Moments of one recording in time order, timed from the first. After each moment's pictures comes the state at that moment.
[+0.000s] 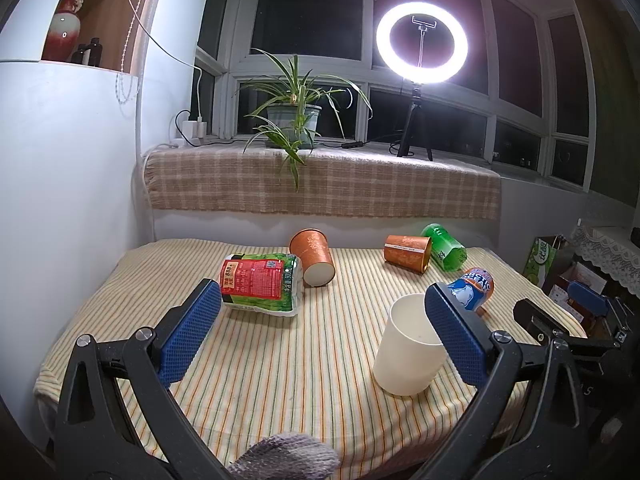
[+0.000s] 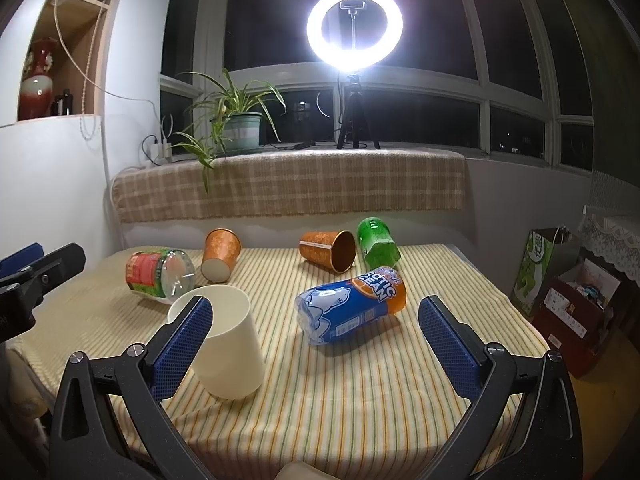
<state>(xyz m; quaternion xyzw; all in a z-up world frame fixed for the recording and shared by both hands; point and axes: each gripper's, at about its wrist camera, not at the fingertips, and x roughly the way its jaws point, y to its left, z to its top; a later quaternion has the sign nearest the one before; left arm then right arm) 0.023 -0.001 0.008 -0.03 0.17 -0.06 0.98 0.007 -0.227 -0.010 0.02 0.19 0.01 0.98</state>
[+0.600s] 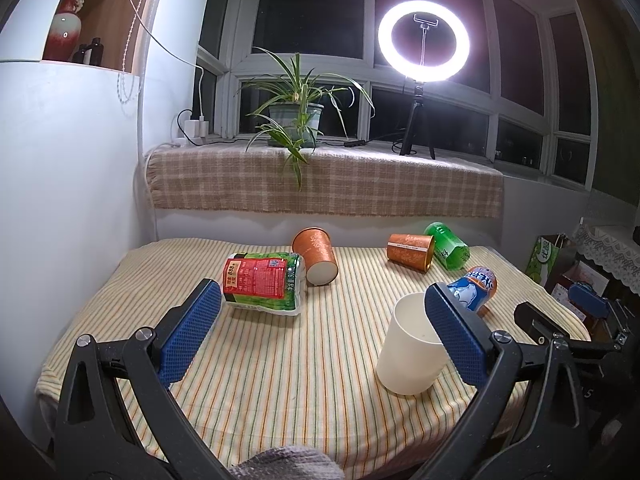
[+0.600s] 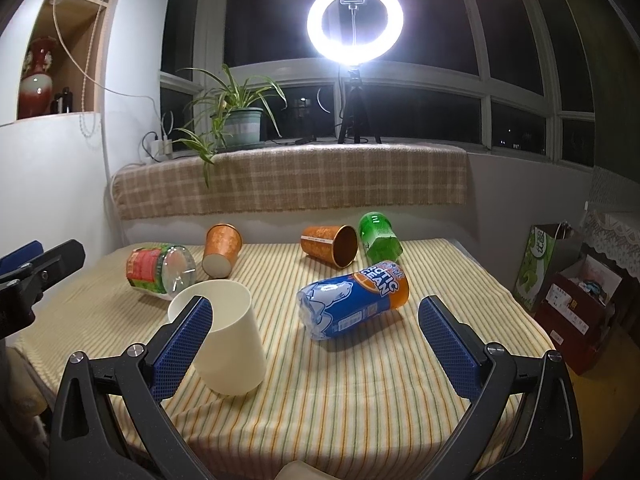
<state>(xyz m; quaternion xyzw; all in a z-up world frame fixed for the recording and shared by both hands) 0.023 0.003 0.008 -0.03 0.17 -0.06 0.98 0.008 -0.226 -0.015 0.02 0.19 0.01 0.98</state>
